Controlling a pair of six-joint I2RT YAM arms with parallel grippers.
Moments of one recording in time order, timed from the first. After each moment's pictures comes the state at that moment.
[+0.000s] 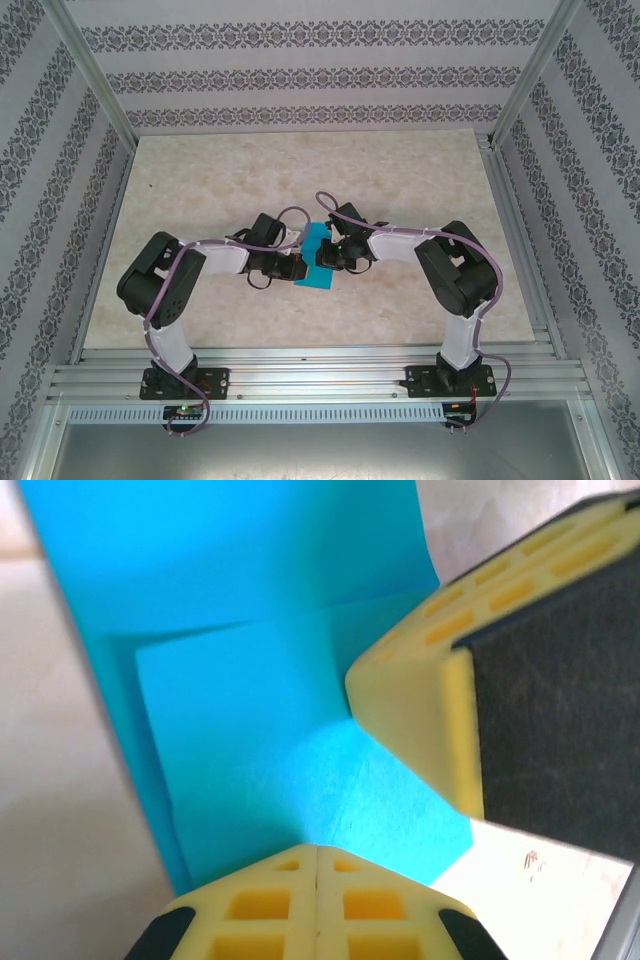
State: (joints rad) left arm -0.53 1.79 0.84 -0.10 0.57 -0.37; right arm 0.61 1.90 1.05 -0.23 -0.37 0.65
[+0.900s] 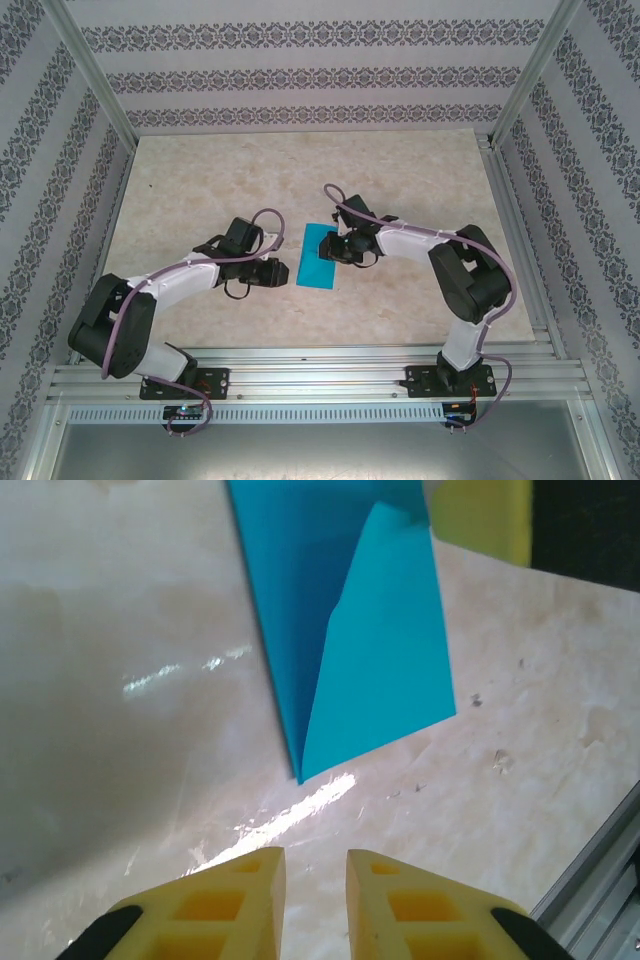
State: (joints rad) left arm -0.48 1.44 0.73 -0.31 0.49 -0.38; right arm 0.57 1.80 1.06 -0.30 -0.35 0.62
